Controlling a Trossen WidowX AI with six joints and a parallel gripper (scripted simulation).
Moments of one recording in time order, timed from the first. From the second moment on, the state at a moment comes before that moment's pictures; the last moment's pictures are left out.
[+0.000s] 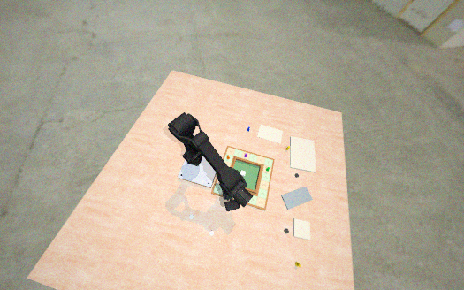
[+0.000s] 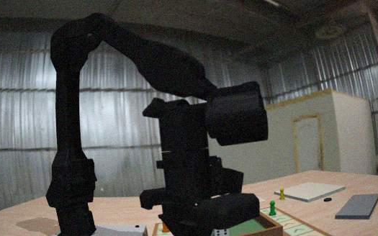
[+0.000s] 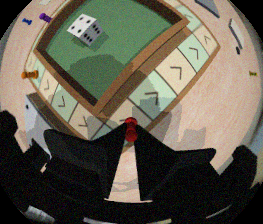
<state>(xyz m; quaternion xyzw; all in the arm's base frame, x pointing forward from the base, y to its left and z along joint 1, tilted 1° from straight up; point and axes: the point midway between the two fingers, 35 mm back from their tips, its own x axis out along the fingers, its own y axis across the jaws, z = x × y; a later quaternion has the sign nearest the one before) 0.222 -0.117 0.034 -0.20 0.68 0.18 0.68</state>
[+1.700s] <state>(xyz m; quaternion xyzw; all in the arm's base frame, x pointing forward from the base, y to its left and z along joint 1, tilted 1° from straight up) 0.315 -0.119 0.134 -0.20 0.67 0.17 0.69</state>
